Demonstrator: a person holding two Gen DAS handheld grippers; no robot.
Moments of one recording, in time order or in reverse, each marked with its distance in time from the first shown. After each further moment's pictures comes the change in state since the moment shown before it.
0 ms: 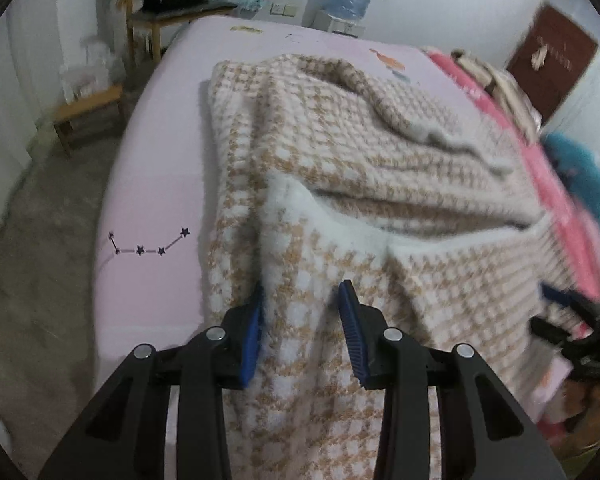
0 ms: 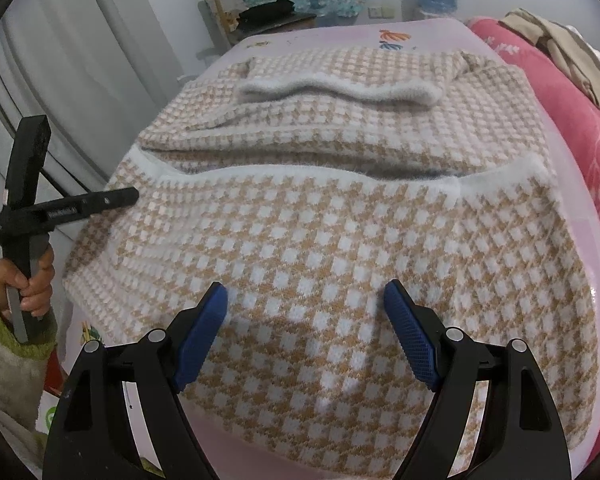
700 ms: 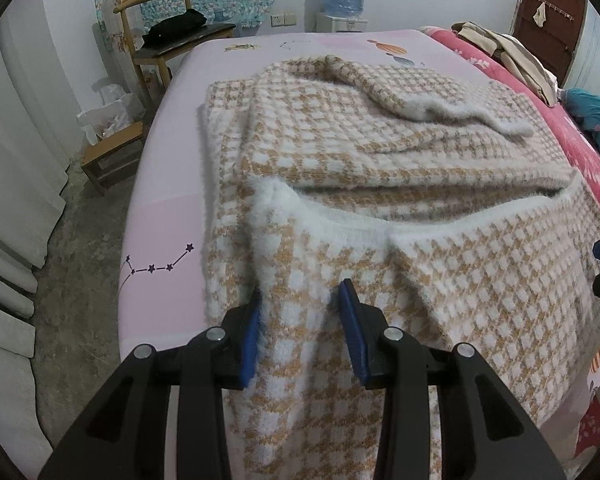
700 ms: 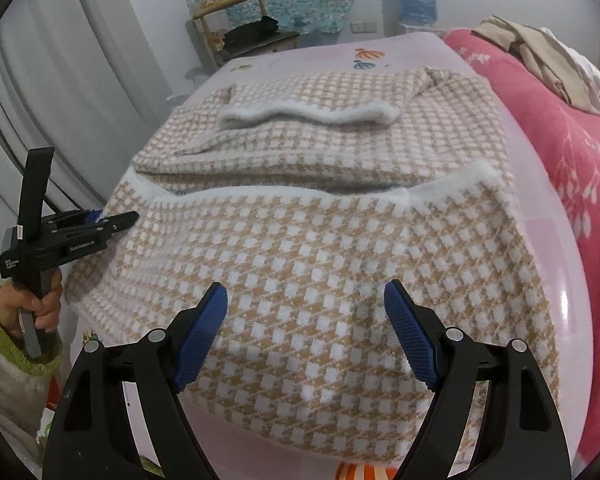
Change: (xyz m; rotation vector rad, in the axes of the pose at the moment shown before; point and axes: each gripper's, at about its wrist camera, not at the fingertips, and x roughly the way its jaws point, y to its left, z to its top) left arm 0.002 -0.024 -0.005 0.111 -0.027 0.156; right arm -0.026 -0.016 -0.004 0.038 -0.063 -0.029
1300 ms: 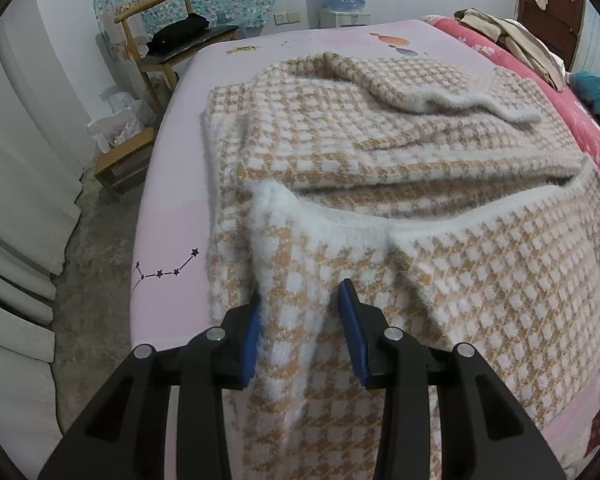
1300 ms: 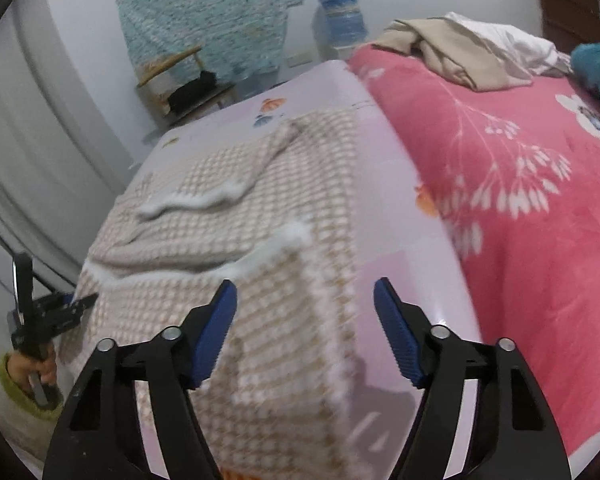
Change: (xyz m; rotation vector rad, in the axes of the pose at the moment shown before) left arm 0.000 -0.013 0.002 0.043 0.010 0.080; right arm -0.046 -0.131 0.023 0.218 -0.125 -0.026
